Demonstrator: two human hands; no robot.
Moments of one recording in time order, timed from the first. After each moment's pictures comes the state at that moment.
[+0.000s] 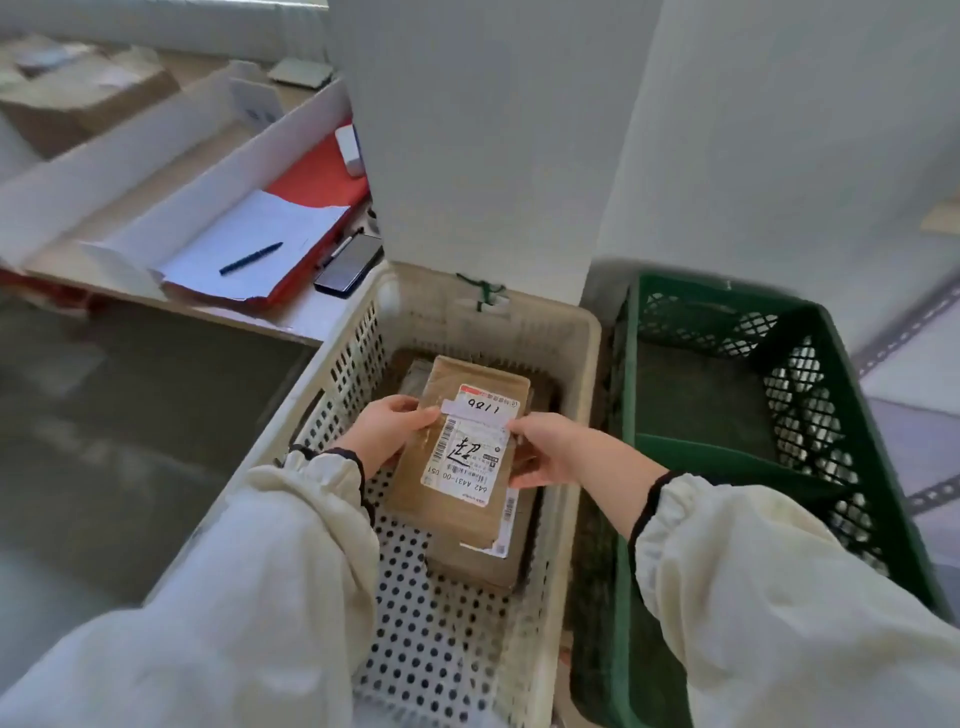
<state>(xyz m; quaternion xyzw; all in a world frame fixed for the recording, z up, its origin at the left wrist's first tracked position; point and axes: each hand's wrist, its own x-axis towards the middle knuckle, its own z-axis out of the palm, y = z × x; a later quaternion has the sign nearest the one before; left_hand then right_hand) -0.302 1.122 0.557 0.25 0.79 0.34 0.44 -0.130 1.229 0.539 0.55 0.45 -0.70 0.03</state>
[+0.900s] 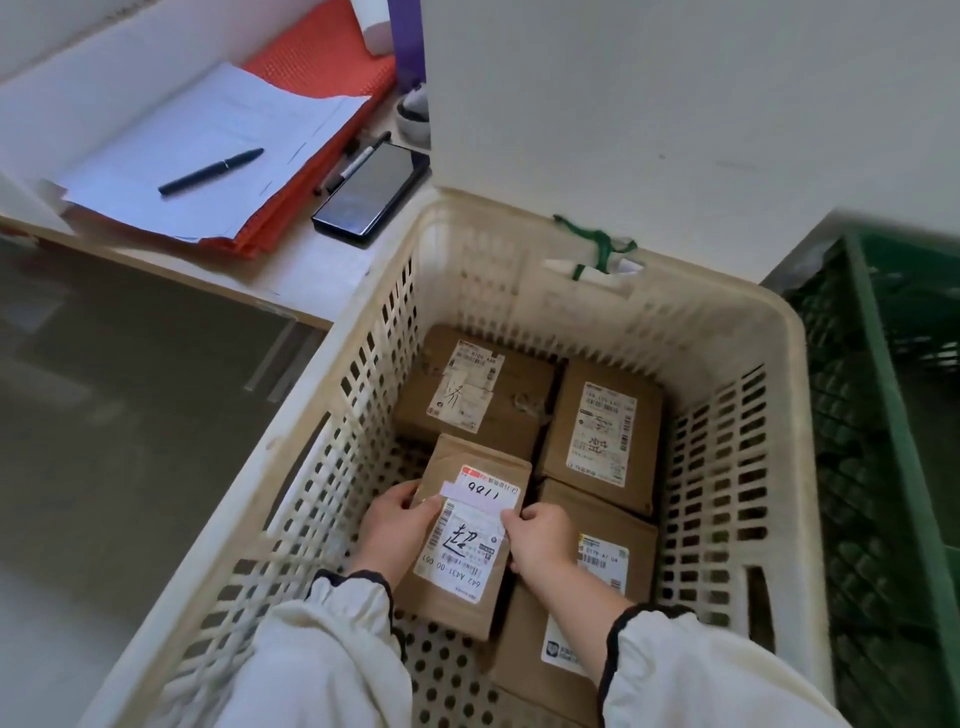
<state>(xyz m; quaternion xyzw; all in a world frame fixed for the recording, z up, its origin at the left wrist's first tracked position) -0.407 1.132 0.297 0.12 0.81 0.36 0.45 -0.266 1.214 0.317 0.68 0.54 -0.49 -0.01</state>
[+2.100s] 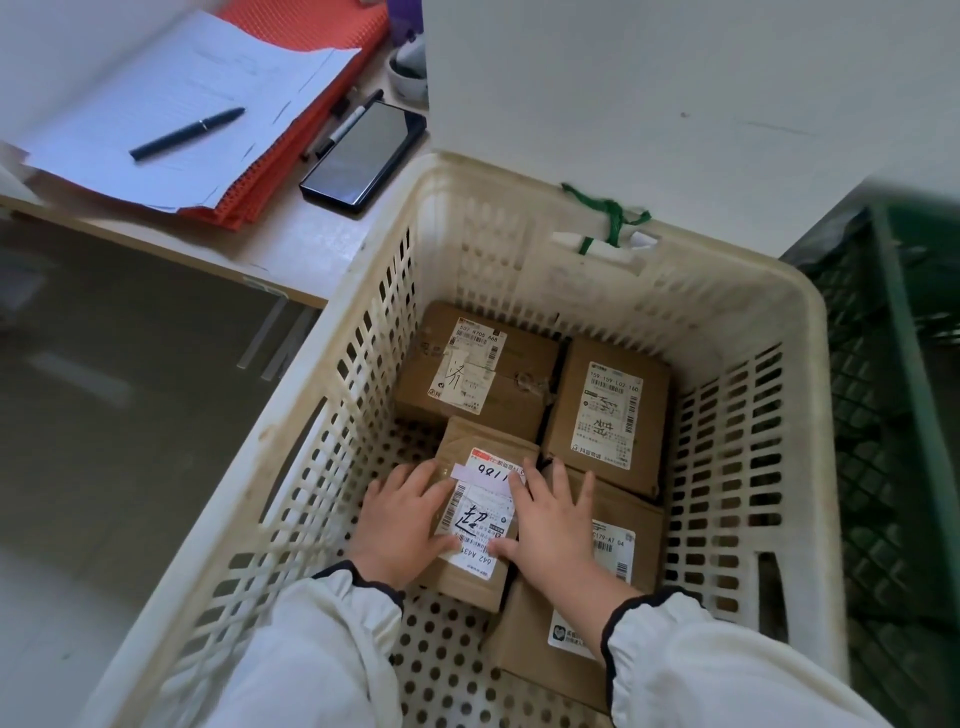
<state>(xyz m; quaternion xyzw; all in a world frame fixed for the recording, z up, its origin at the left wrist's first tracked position) -0.410 1.123 0.287 0.58 0.79 -0.04 0.20 -0.249 1.218 0.299 0.42 0.87 -0.12 0.23</state>
